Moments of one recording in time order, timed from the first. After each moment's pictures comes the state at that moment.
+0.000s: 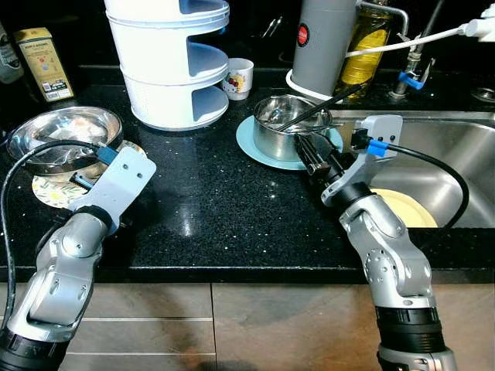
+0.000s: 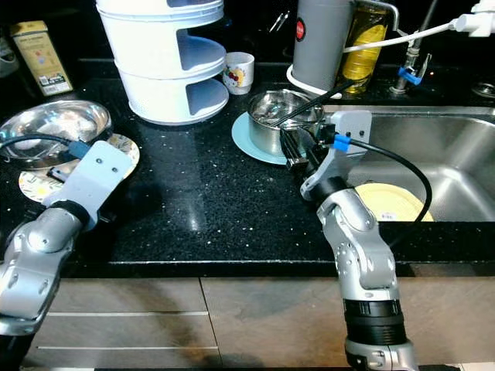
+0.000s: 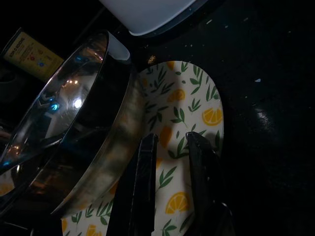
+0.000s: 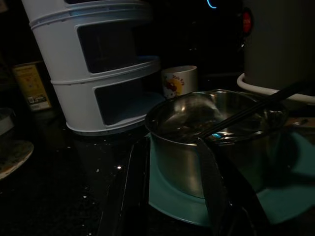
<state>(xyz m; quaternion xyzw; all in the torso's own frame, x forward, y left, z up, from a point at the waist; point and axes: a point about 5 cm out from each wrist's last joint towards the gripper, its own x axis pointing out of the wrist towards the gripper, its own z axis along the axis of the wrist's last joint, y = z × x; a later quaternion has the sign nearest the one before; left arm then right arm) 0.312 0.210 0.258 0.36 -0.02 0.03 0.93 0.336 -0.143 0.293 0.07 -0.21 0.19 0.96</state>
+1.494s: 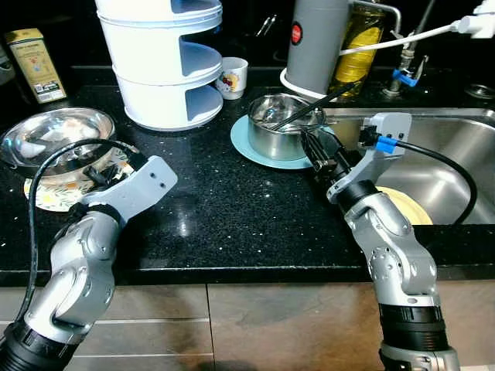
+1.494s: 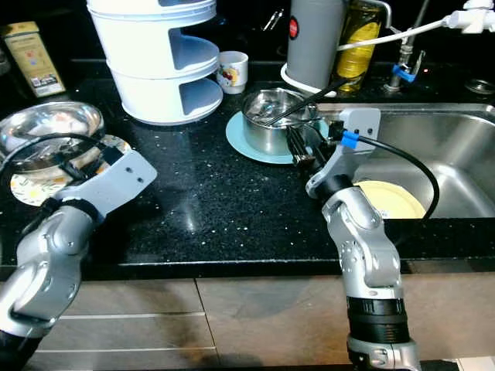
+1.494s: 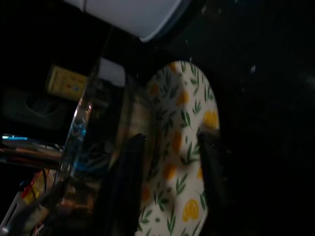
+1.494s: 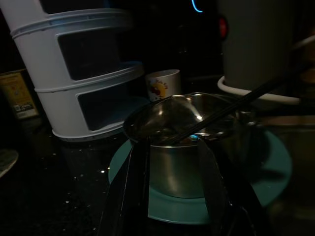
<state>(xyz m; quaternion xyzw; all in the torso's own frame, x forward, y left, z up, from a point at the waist) 0.312 0.202 0.257 0.50 0.00 0.08 0.86 0.336 -0.150 0.296 0.08 -0.22 0.18 0.96</state>
